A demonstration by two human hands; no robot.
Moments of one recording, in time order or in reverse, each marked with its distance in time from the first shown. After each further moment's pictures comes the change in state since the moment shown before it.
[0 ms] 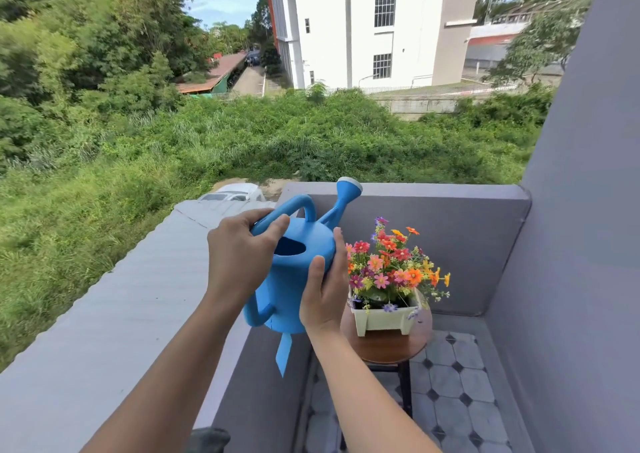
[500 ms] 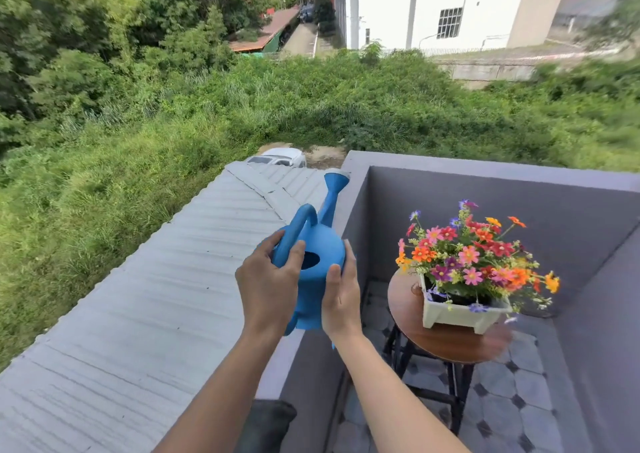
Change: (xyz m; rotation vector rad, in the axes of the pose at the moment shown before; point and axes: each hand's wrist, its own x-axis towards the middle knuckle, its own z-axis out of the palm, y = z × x) left_hand -0.002 -0.115 -0.030 -0.022 0.205 -0.249; right_hand -0.055 0.053 0.083 0.026 -0.389 0.329
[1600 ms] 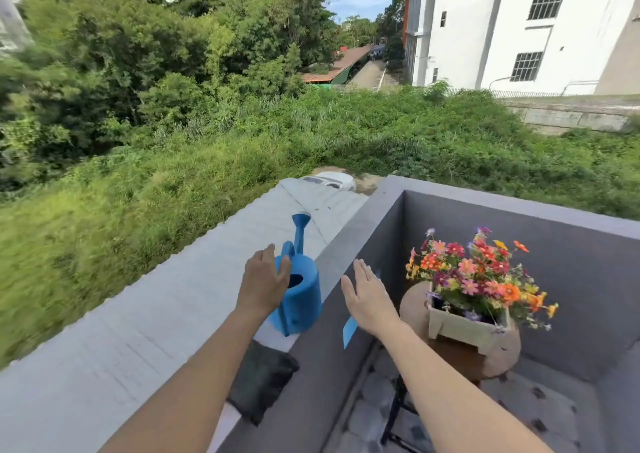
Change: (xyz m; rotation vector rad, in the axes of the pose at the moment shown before) left_hand -0.042 -0.045 -0.044 0.529 -0.104 -0.019; right_hand -0.031 -0.033 -0.079 -0.774 -0.523 -0.073
